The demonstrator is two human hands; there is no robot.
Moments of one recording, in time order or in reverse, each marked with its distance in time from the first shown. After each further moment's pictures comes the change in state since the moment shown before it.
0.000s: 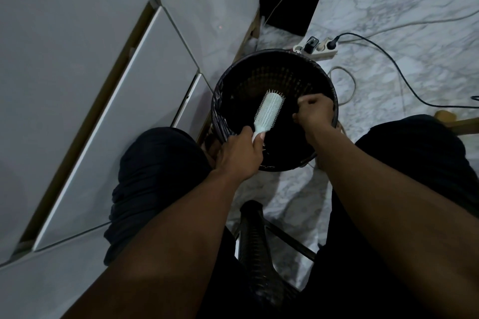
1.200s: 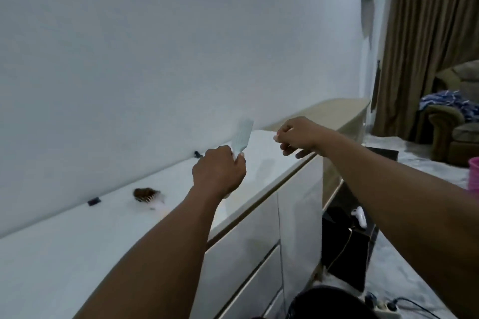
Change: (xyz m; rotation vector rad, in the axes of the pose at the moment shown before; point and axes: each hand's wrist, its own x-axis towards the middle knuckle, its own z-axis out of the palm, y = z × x) left_hand -0.212 0.151 -0.462 0.259 1.018 0.031; right_hand -0.421 -0.419 -0.120 -0.386 -0.456 -1.113
